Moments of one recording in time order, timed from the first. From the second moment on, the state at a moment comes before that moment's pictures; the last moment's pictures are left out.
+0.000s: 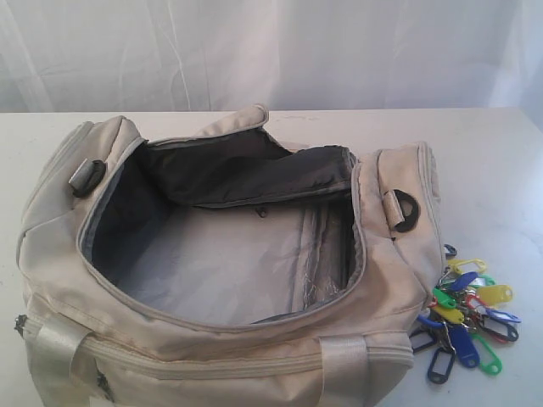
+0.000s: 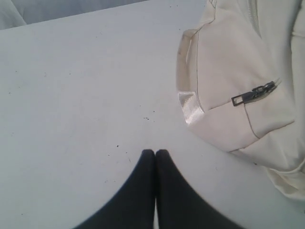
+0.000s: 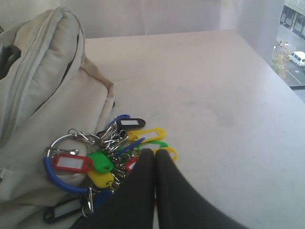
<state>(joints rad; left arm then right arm) 0.10 0.00 0.02 0.08 0.41 0.07 -0.14 0.01 0.00 0.02 0.35 0.05</state>
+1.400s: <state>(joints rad) 0.10 0.00 0.02 0.03 0.40 -0.04 -0.14 0.01 0.00 0.02 0.35 0.05</state>
